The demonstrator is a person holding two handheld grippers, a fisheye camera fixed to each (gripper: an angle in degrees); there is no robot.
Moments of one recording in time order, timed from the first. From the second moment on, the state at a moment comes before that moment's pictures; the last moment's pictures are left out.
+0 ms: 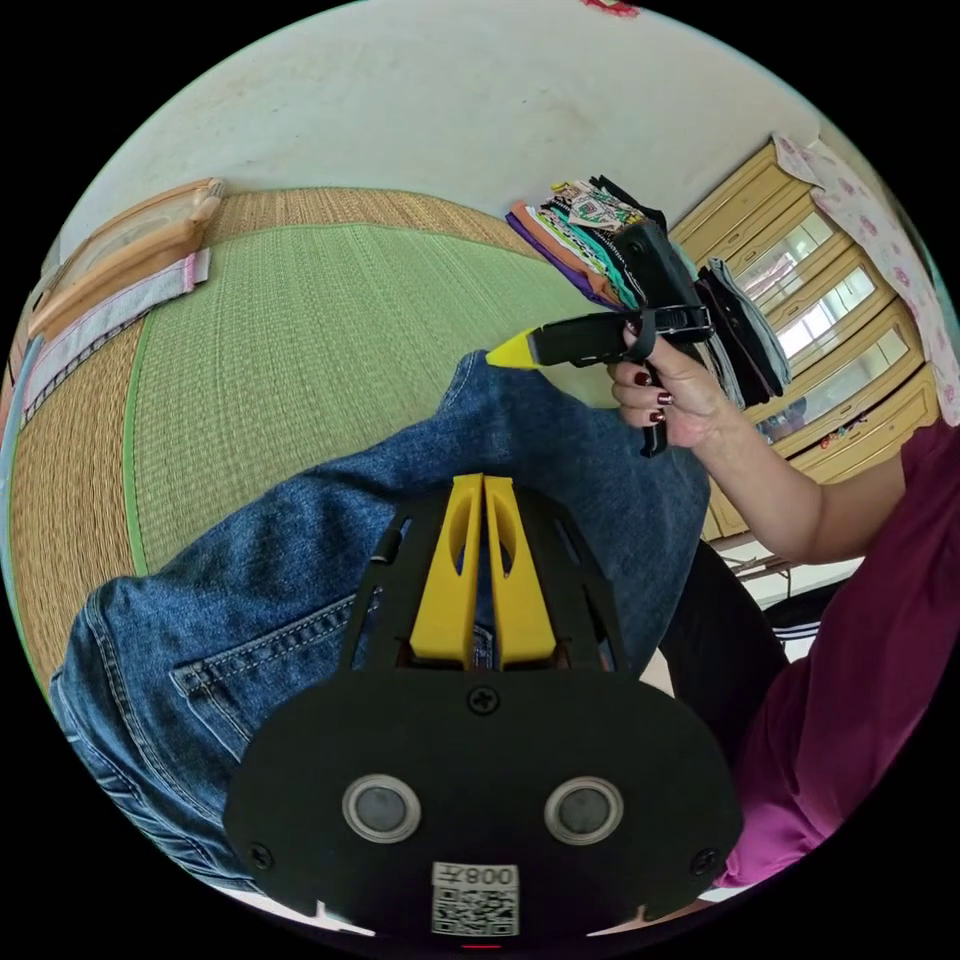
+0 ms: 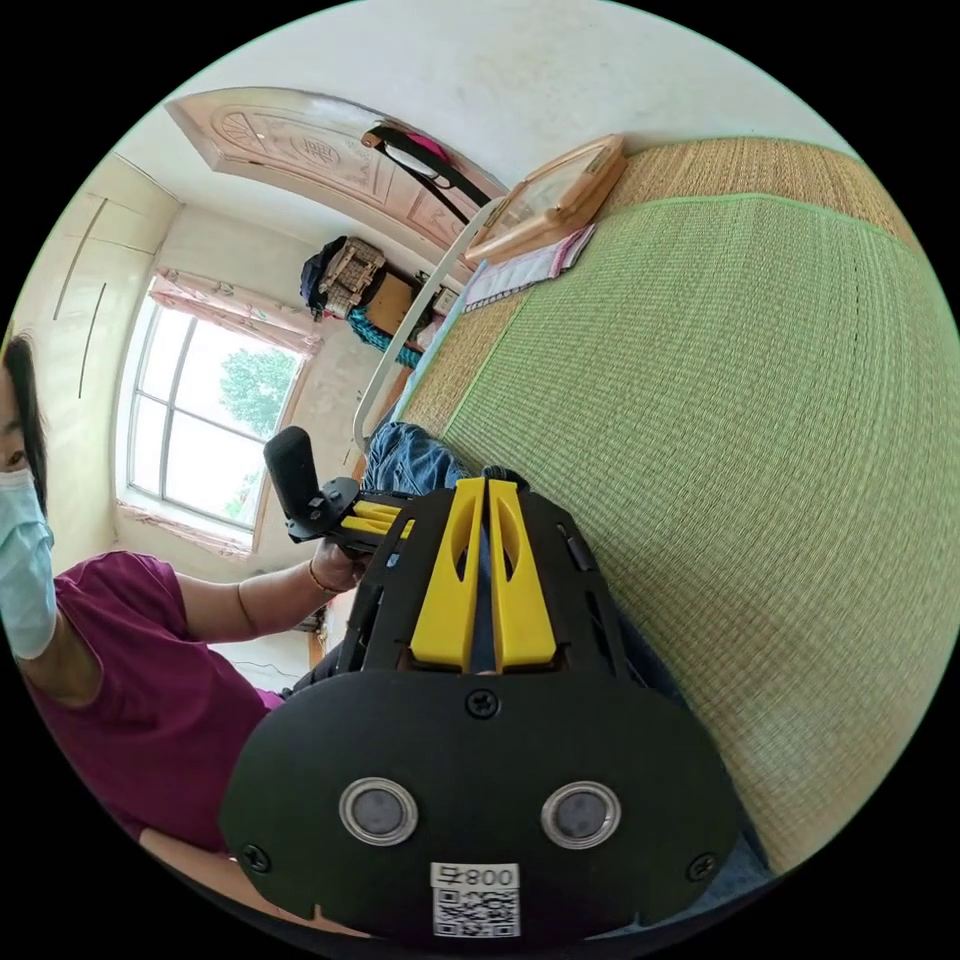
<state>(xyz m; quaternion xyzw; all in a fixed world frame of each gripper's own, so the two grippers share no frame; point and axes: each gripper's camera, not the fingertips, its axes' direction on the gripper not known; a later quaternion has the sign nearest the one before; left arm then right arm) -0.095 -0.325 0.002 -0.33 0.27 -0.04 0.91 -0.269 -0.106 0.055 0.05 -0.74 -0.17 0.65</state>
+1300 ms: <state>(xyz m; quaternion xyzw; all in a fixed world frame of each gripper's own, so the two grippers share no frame) -0.111 -0.360 -0.021 -0.34 0.26 -0.09 0.90 -0.326 -0.023 -0.035 0.12 -0.53 -0.18 0.82</state>
